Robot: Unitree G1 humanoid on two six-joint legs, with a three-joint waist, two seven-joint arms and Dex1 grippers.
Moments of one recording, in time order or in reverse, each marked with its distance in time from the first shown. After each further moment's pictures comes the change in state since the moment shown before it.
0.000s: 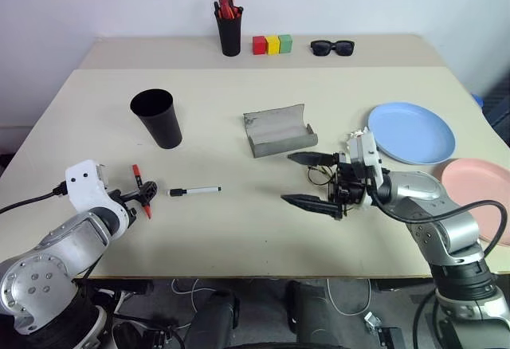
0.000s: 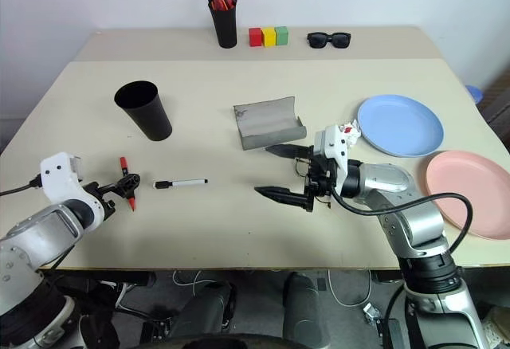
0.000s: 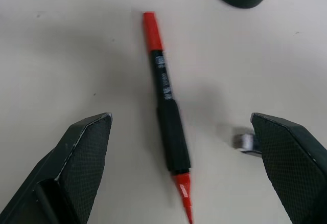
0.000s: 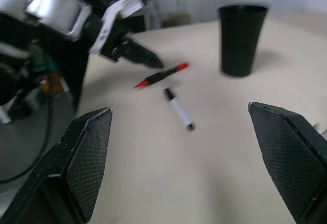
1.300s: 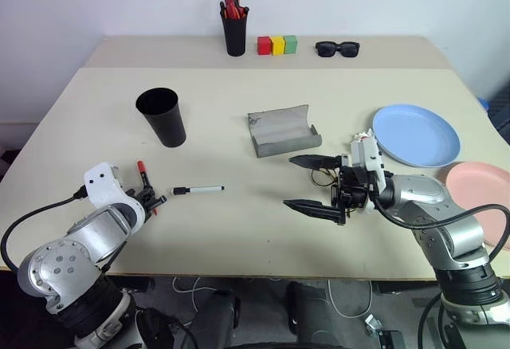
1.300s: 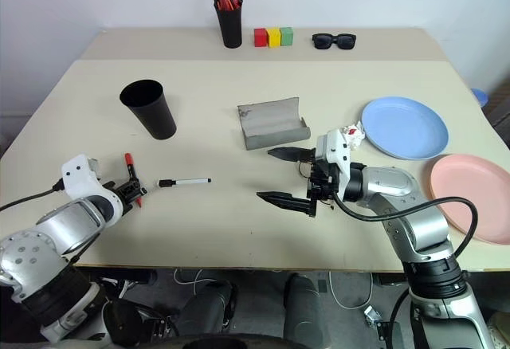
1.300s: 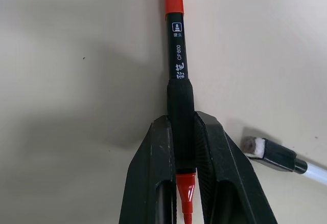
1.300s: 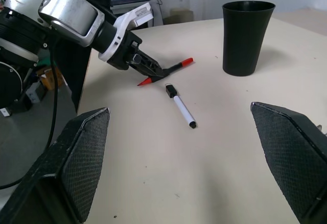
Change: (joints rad) left arm -0.071 -0.097 -0.013 0.085 0.051 0.000 0.081; right arm 0.008 -0.006 -0.001 0.000 -0.013 -0.029 -0.012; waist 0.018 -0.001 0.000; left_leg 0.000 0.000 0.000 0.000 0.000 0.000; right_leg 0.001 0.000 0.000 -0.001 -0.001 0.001
